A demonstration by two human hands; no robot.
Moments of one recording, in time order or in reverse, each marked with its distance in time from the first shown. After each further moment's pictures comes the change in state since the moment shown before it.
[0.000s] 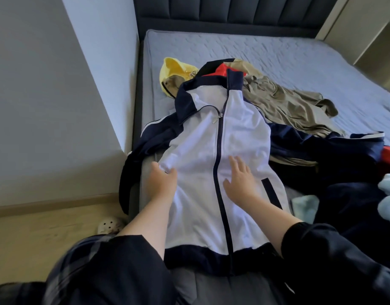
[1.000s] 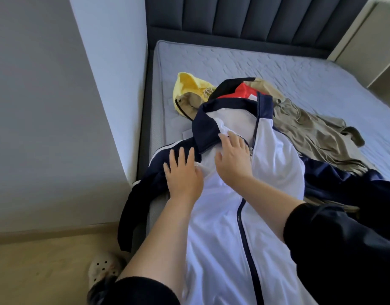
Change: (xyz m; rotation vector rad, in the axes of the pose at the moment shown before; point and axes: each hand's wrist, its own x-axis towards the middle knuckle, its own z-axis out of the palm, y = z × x) left_hand 0.102 0.050 0.033 0.467 0.007 0.530; right_hand 0.144 -0.109 -0.031 -0.059 0.348 -0.204
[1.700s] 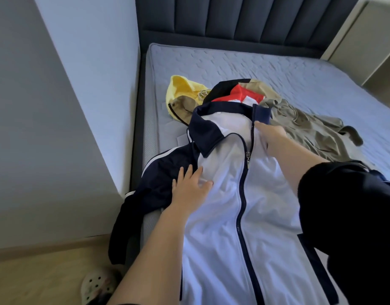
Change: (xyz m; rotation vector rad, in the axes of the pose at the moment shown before) left_hand 0.009 0.002 0.022 -0.327 -0.379 0.004; right_hand 0.093 0.097 -0.037 0.903 0.024 0.936
